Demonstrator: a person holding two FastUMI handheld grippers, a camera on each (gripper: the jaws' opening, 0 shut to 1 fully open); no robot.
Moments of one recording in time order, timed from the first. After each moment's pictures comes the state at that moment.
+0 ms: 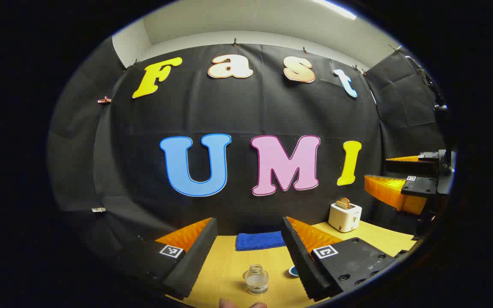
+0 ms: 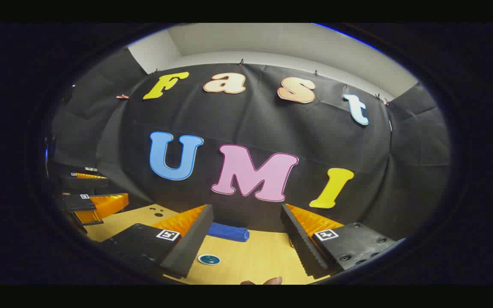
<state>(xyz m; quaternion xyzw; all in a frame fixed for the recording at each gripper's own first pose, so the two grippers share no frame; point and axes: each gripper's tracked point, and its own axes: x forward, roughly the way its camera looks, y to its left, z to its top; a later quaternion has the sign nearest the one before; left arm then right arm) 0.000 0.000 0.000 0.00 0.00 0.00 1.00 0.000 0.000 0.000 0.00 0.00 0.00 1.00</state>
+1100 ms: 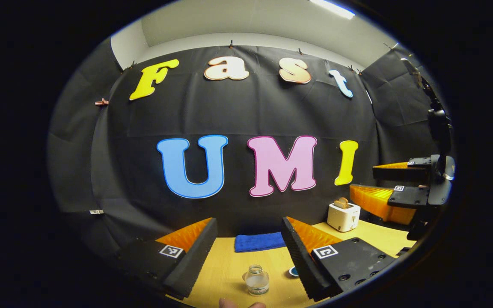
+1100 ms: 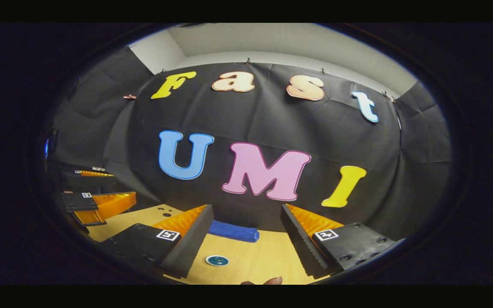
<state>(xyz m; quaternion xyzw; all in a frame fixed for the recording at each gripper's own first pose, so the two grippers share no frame) -0.002 -0.008 0.002 0.01 0.00 -0.02 1.00 0.011 0.028 -0.025 0.01 0.01 0.04 1.00</state>
